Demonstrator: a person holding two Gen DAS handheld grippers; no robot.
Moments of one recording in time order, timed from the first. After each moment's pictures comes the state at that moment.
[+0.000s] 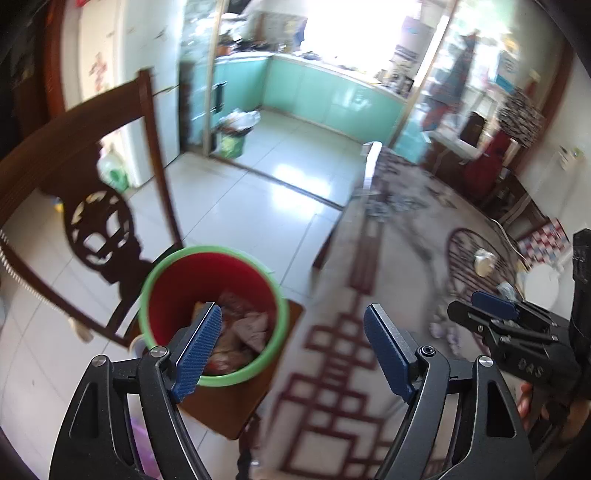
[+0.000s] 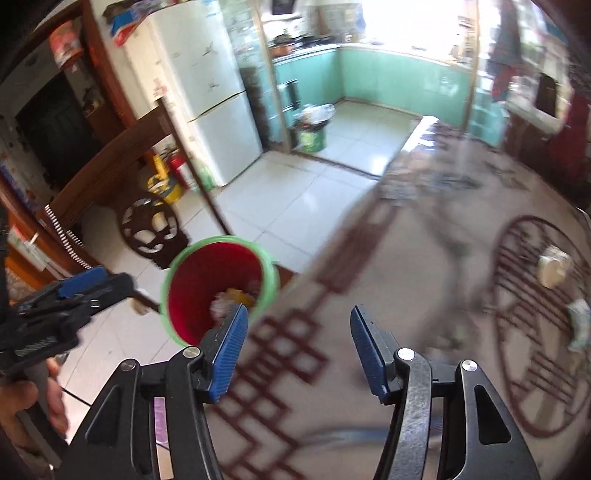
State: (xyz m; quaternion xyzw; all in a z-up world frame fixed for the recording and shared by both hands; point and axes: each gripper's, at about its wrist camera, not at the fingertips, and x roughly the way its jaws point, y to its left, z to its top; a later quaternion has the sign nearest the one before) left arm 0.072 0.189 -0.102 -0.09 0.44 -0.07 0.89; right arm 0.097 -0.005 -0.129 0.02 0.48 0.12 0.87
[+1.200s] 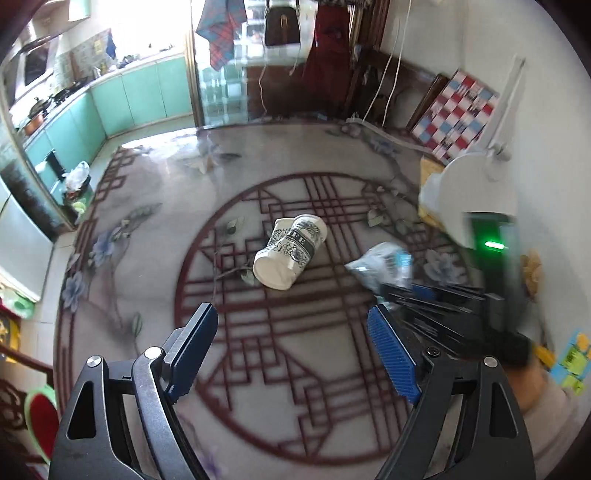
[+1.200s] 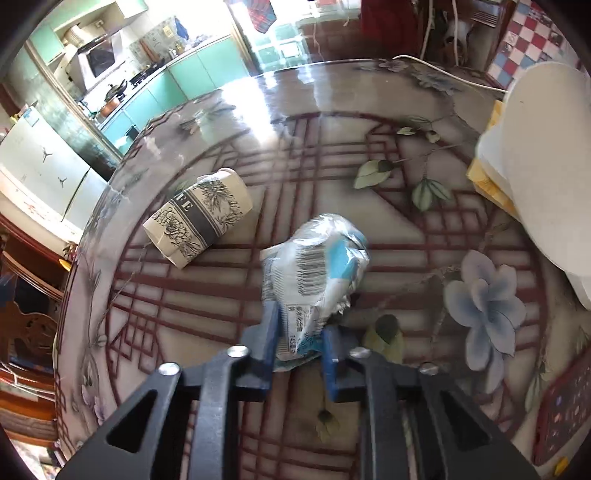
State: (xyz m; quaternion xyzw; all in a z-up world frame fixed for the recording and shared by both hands) left arm 0.182 -0.252 -0.140 0.12 0.48 -0.26 0.83; right arm 0.149 -0.455 -0.252 0.19 0.50 -0.06 0.84
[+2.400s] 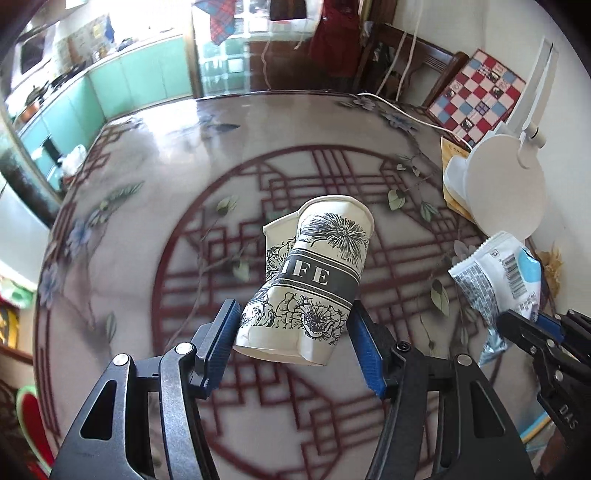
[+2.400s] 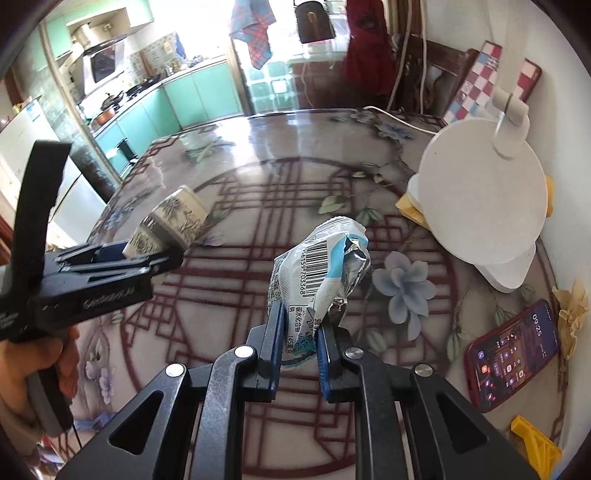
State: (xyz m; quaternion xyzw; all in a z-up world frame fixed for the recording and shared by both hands) left arm 0.191 -0.251 -0.173 0.11 0.50 -0.25 0.82; right arm 0.084 -0.429 -0.170 0.13 0.47 -0.09 0.87
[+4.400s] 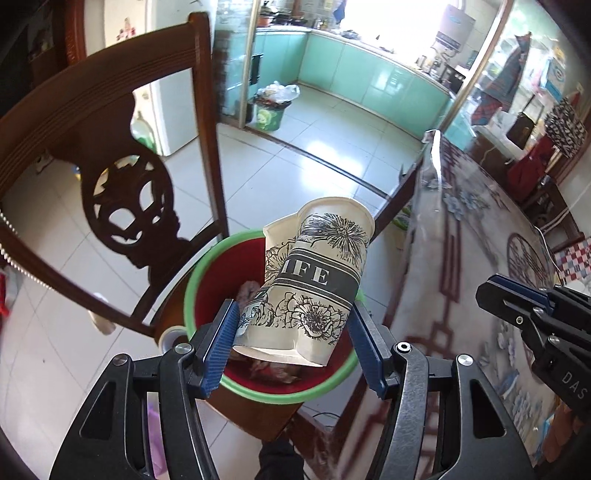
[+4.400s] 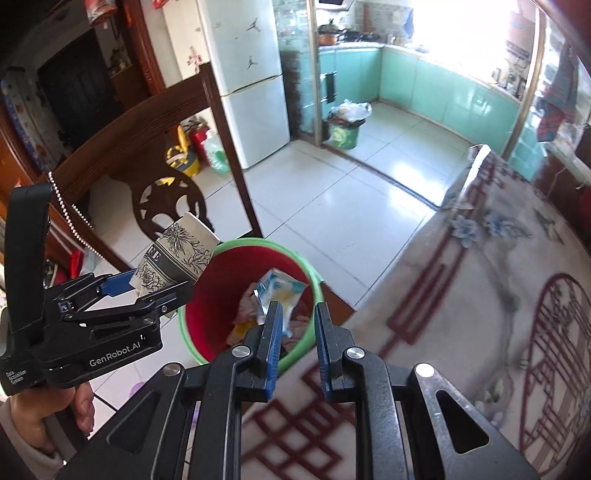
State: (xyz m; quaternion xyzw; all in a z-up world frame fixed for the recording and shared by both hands) left arm 0.120 0.289 -0.173 -0.11 0.49 0.01 0.86; right arm 0.155 0.161 -0.156 -0.06 0.50 0.21 0.84
